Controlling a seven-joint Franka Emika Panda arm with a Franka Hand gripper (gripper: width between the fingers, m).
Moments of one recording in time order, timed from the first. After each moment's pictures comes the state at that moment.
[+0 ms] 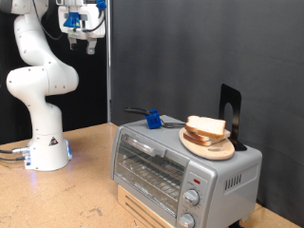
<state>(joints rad) -0.04 -0.77 0.02 -2.35 0.03 1.58 2.30</state>
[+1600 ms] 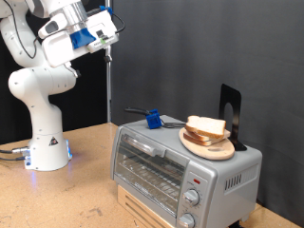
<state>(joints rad) 0.24 -0.80 -0.32 -2.54 0.14 2.03 0.92</state>
